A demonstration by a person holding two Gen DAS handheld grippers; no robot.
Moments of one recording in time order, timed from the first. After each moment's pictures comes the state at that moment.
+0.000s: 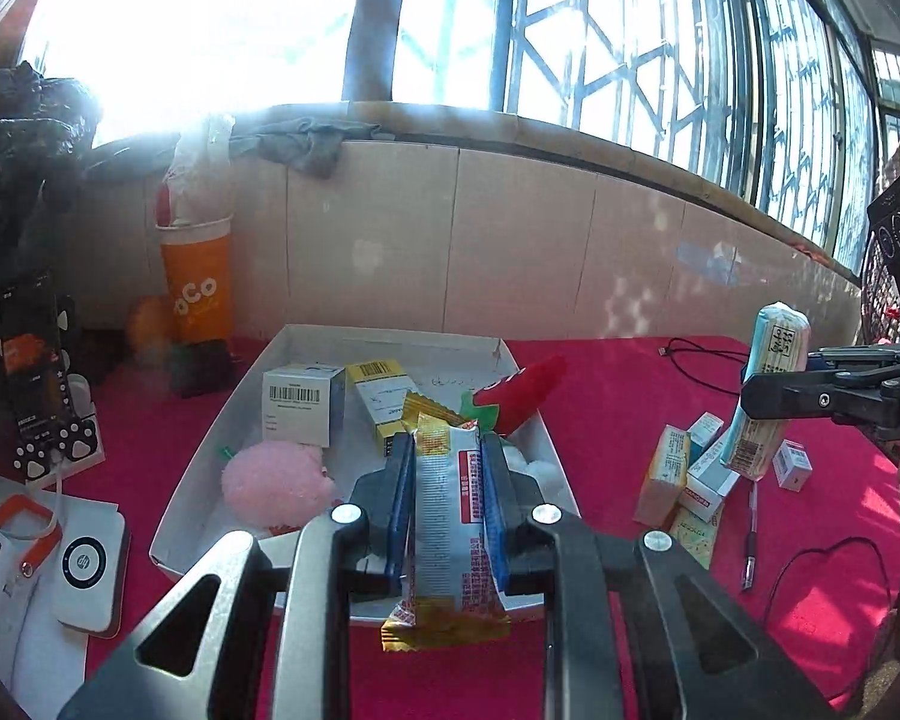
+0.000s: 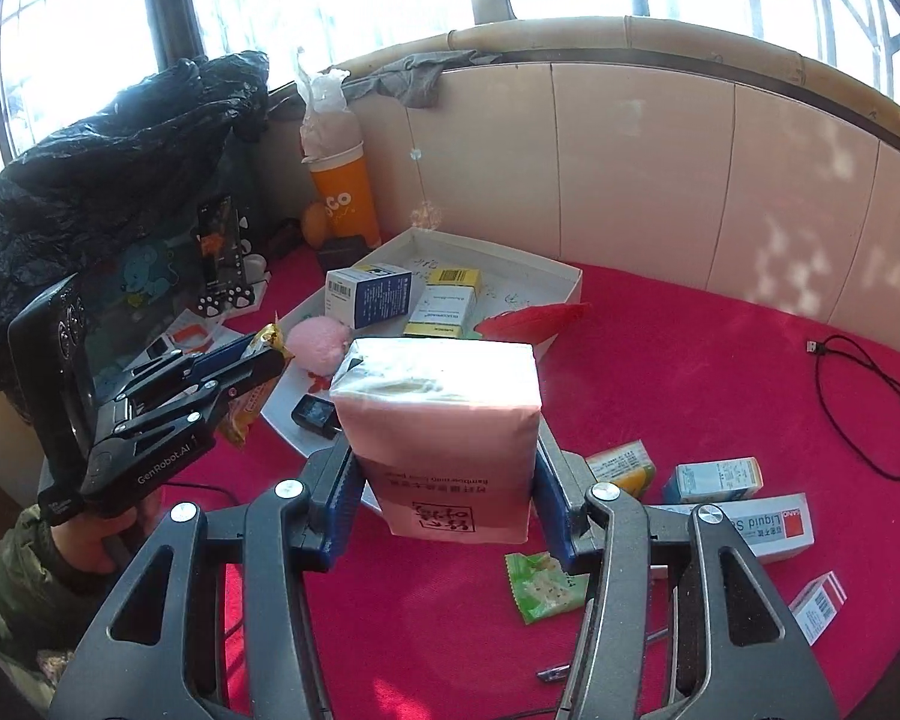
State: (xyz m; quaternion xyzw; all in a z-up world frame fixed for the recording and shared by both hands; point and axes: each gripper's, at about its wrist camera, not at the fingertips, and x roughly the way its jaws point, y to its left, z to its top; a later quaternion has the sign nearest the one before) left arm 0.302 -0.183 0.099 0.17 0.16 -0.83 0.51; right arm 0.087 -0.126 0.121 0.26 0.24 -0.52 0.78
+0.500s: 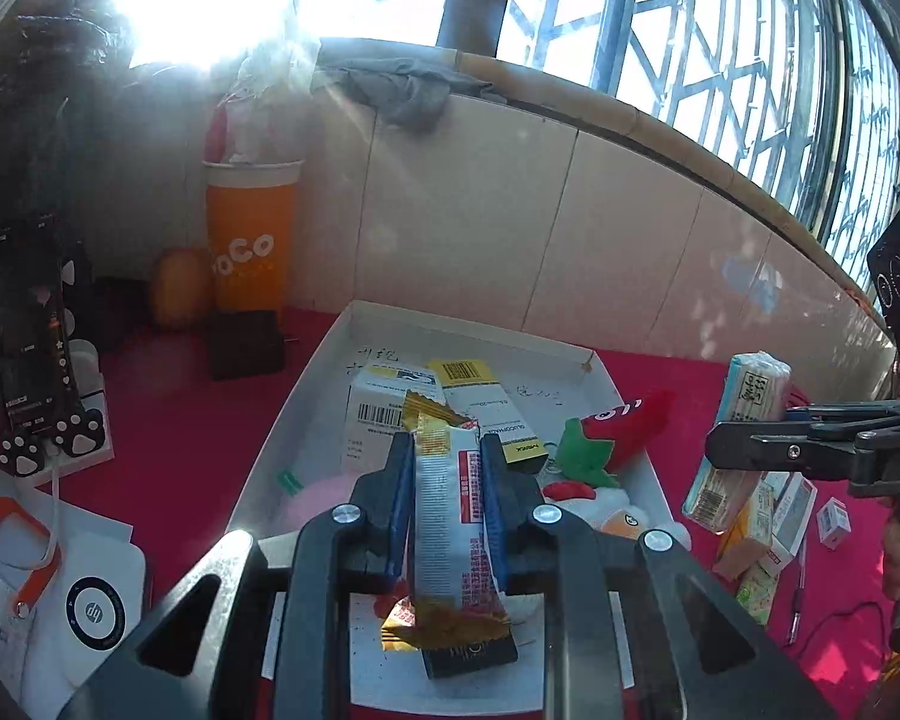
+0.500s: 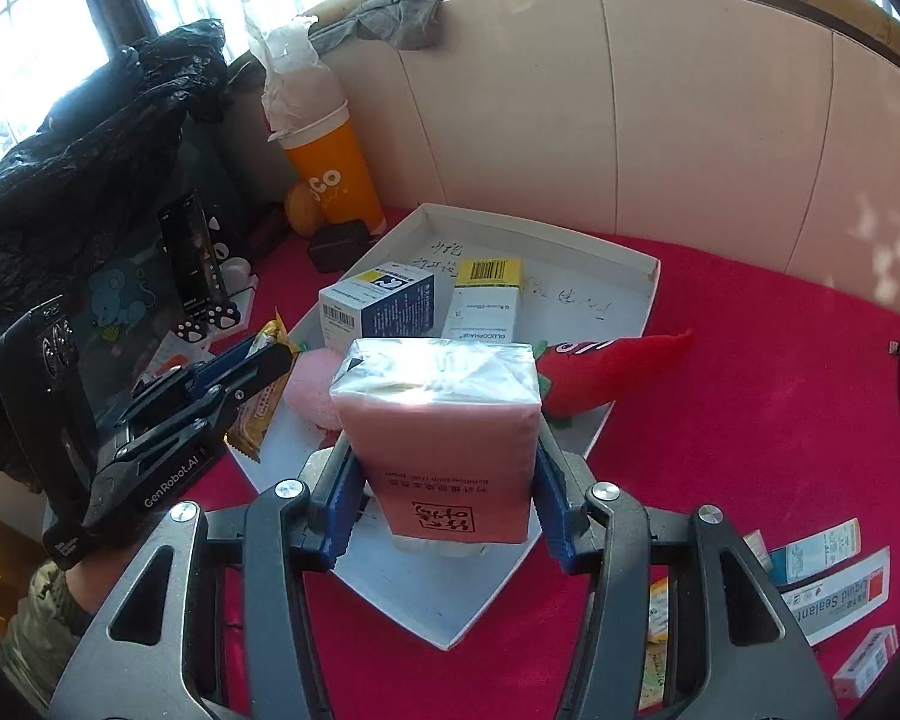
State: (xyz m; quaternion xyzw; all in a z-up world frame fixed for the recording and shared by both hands) left arm 0.338 -0.266 0.081 0.17 0.24 -0.80 0.53; right arm 0.149 -0.231 0.098 0.34 0.26 -0.49 0.75
